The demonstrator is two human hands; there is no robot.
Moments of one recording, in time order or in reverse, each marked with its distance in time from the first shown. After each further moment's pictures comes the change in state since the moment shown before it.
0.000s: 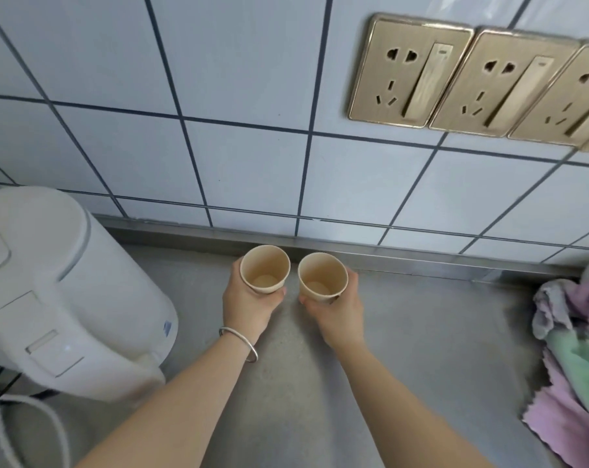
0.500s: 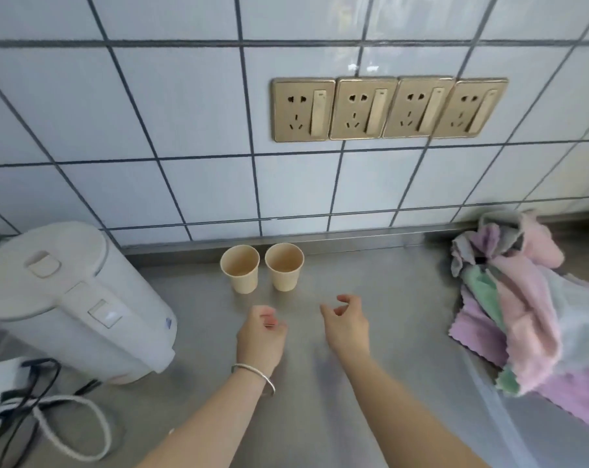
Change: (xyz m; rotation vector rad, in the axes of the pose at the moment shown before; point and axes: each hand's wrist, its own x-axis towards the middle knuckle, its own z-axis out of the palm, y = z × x) left_hand -0.108 0.025 -0.016 0.157 -0.256 -0.155; right_hand -0.087 -0.002 -0.060 -0.010 0.153 0.271
